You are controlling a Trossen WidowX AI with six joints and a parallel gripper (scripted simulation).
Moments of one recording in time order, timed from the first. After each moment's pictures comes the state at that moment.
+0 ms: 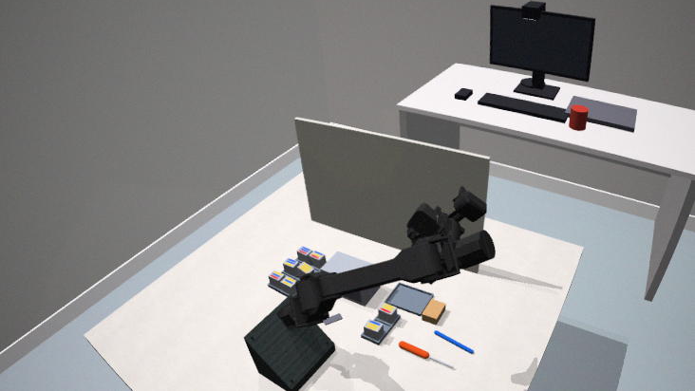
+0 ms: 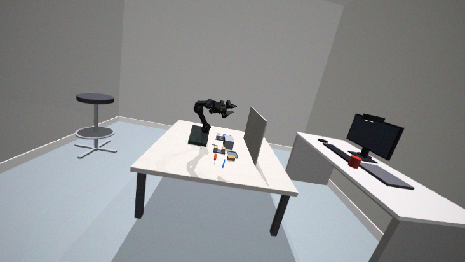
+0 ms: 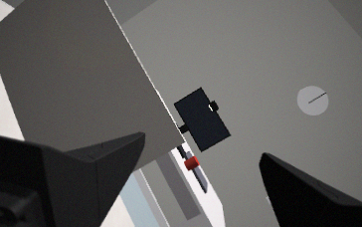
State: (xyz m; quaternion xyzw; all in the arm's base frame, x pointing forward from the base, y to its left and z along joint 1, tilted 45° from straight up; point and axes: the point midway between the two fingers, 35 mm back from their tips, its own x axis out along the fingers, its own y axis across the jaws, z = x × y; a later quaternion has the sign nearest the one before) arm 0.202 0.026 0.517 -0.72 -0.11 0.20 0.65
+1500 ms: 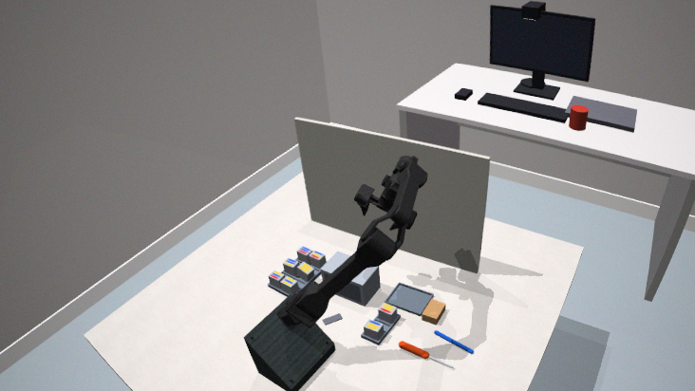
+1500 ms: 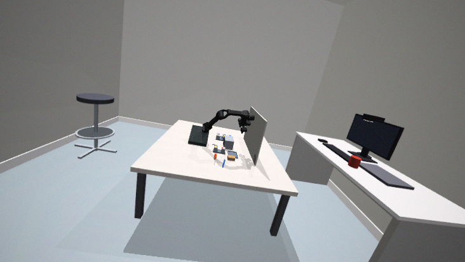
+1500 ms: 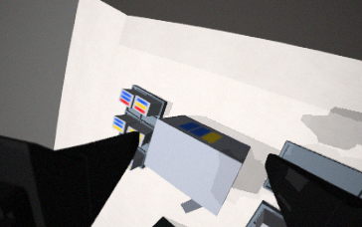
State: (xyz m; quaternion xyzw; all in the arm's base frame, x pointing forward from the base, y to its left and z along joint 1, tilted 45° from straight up) arm 0.377 0.074 0.138 -0.22 0.67 -0.01 0.71
